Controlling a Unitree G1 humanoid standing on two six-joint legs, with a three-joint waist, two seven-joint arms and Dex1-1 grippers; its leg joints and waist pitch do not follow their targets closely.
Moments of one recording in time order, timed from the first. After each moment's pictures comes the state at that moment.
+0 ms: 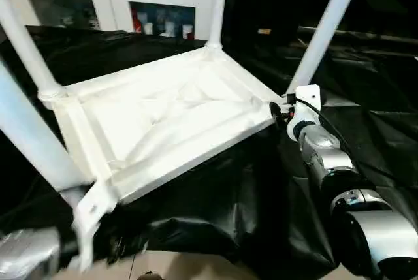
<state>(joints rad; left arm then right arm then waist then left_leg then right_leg) 0.41 0.58 0.18 -0.56 -0.32 0.59 -1.01 -0.80 -0.21 -0.09 1.15 0.11 -0.13 0.14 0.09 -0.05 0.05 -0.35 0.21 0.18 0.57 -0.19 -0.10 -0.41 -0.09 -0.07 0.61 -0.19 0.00</state>
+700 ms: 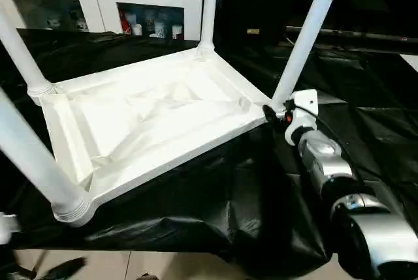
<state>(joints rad) 0.64 0.72 0.64 -0.29 -0.44 0.36 -1.23 -0.74 -0.20 -0.09 1.14 0.11 -0.25 0.32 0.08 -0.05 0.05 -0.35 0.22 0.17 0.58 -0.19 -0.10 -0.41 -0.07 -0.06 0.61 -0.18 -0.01</state>
